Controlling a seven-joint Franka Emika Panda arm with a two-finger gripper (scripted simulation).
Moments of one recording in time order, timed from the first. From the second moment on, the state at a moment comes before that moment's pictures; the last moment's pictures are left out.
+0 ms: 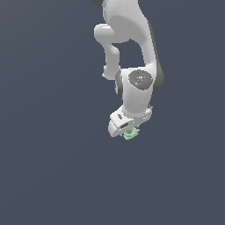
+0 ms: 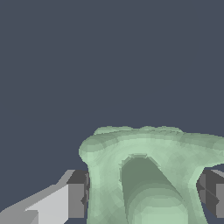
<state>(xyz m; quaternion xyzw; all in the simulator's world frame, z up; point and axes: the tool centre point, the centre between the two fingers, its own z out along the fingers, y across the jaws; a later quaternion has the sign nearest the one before) 0.030 0.079 0.130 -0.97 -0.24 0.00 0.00</state>
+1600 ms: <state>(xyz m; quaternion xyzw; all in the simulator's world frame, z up) 0.101 0.060 0.331 -0.97 -0.24 0.00 0.00</state>
